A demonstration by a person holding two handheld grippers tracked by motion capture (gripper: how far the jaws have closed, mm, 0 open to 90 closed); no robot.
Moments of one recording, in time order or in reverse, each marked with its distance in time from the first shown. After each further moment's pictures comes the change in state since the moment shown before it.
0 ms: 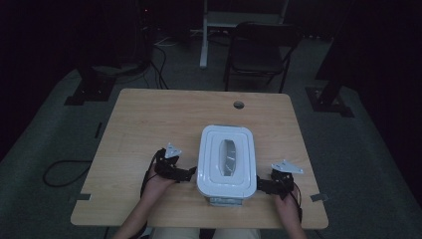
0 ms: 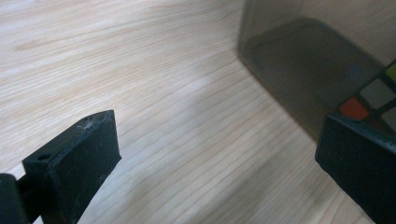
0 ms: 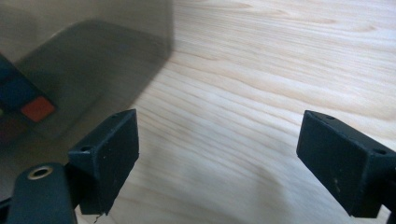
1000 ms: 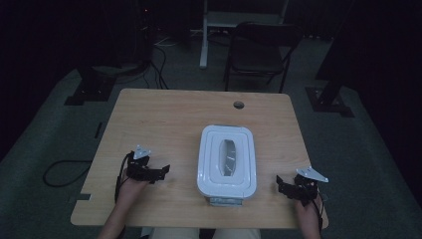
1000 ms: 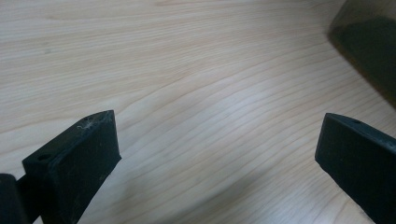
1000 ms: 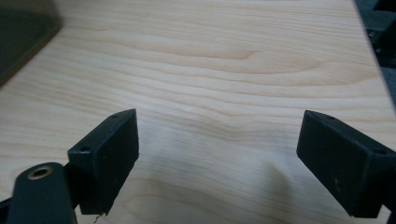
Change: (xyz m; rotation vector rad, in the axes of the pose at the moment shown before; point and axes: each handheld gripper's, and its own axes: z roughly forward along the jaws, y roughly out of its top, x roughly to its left) left arm 0.059 -0.036 -0.048 -0.008 0.121 -0.134; right arm -0.051 -0.028 -0.031 0.010 -0.185 0.102
